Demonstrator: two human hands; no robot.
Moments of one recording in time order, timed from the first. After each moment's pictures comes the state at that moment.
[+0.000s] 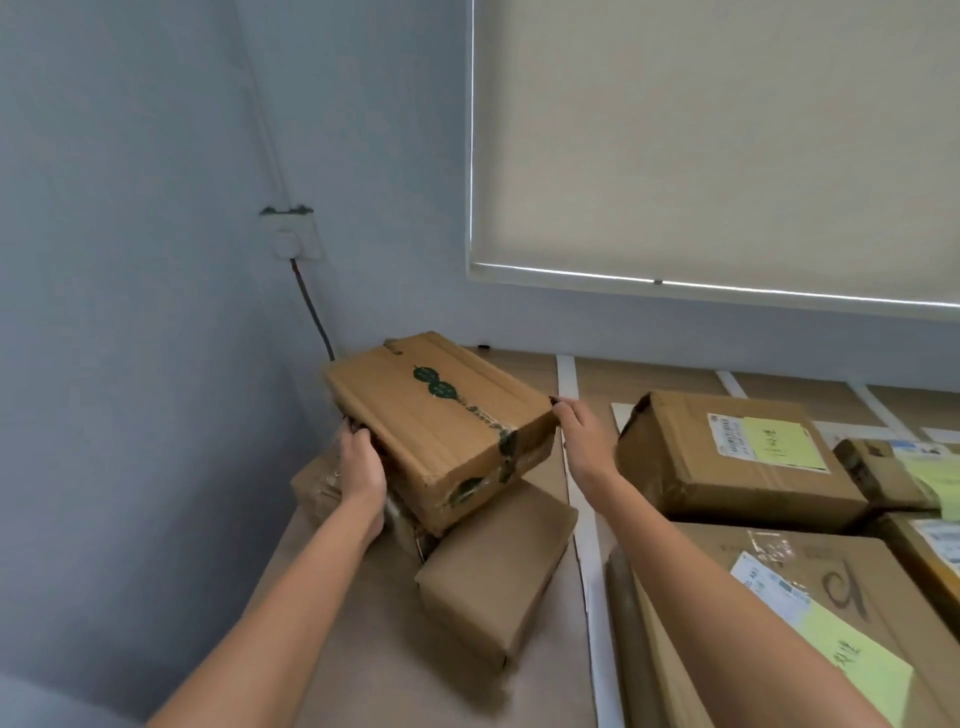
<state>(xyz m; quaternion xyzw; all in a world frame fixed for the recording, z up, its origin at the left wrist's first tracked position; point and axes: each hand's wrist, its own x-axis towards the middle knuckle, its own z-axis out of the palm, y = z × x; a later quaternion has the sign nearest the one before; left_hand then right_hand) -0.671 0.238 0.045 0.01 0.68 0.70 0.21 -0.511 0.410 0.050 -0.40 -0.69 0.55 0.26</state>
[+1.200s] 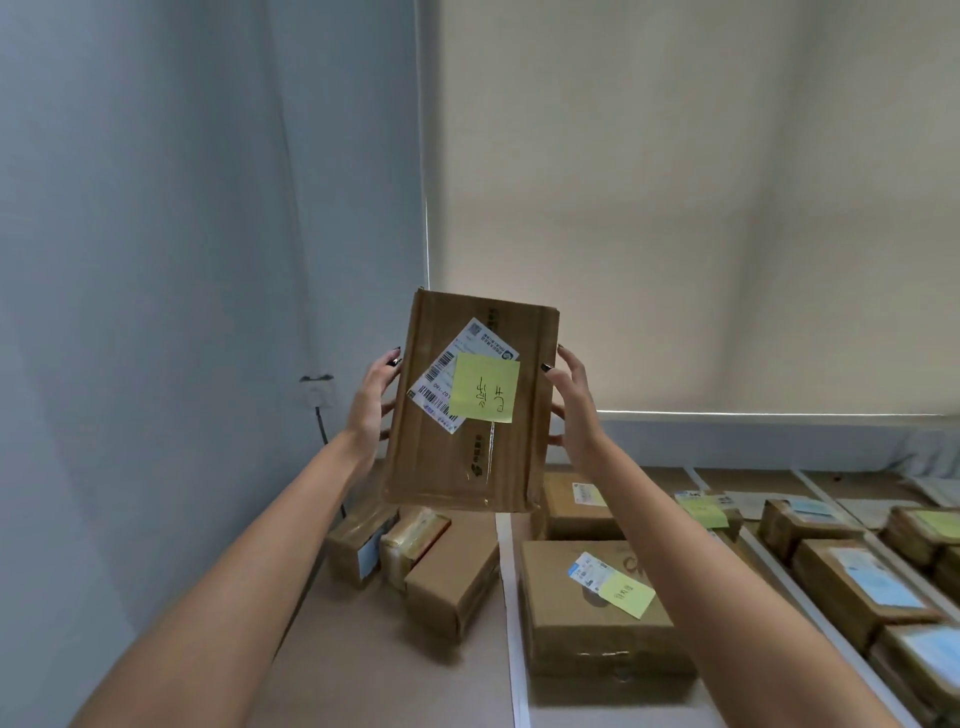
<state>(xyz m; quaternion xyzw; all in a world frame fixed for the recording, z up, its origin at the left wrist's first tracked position) -0.456 0.079 0.385 0.36 0.62 0.68 0.19 -0.277 0.216 0.383 -0.23 -0.64 0.61 0.41</state>
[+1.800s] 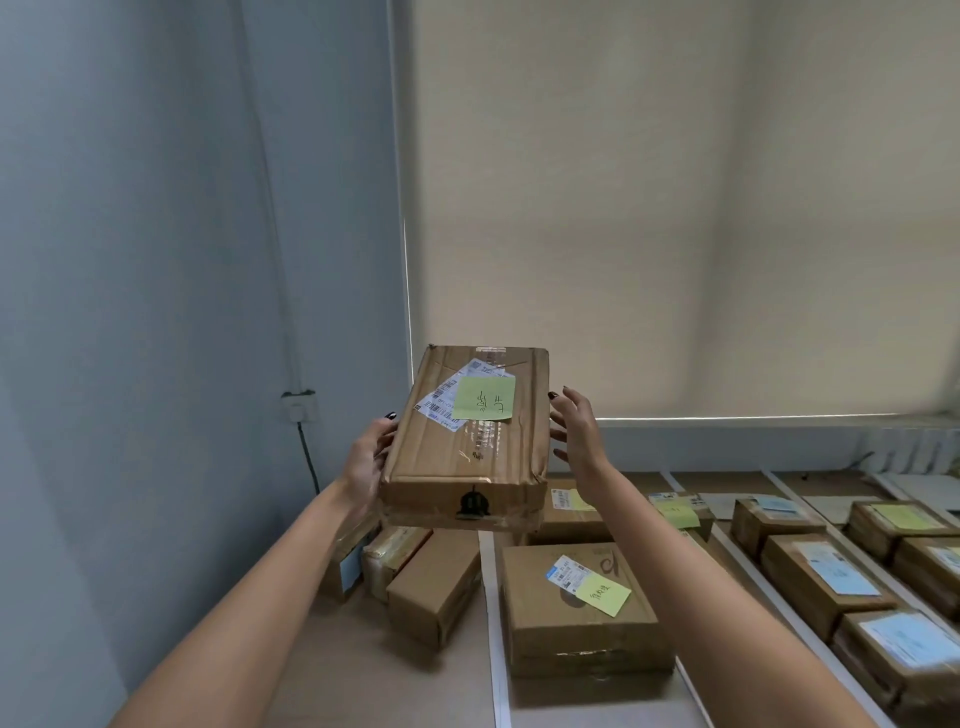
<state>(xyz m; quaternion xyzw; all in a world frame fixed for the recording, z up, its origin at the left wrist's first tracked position) -0.415 0.061 0.356 0.34 0.57 0.67 0.33 -0.236 0.230 0.360 -0.31 -0.61 0.59 0.42</state>
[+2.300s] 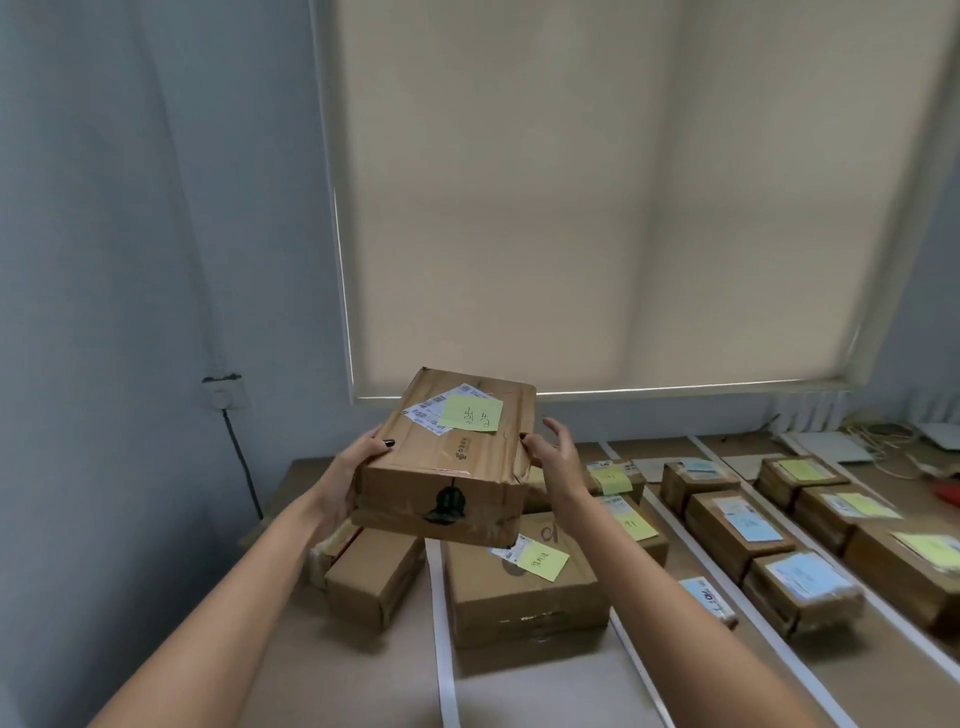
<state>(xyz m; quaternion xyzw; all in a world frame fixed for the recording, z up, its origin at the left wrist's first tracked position) -0.391 0.093 0.316 0.38 0.60 0.56 0.42 -0.179 0.235 0.298 -0.39 -0.58 0.58 0.41</state>
